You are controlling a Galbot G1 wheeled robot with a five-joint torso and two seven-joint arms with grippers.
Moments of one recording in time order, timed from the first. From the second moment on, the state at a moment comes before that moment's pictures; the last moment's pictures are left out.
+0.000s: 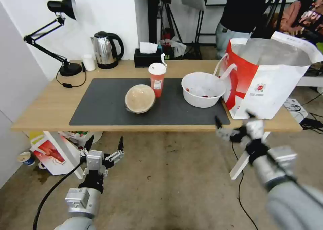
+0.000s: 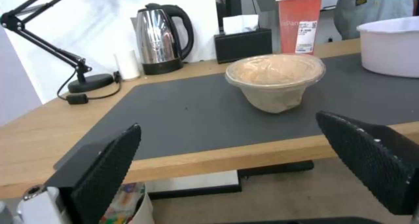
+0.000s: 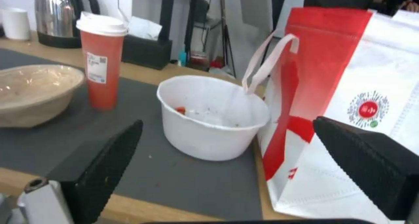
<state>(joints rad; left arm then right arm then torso) 1.80 -1.50 -0.55 -2.30 0.00 0.00 0.00 -1.54 0.97 0.57 2.50 0.37 -0.49 0.27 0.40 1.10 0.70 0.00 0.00</state>
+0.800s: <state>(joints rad) 1.80 -1.50 -0.55 -2.30 0.00 0.00 0.00 -1.30 0.65 0.60 2.47 0.61 -0.42 0.25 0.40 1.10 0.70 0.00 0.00</state>
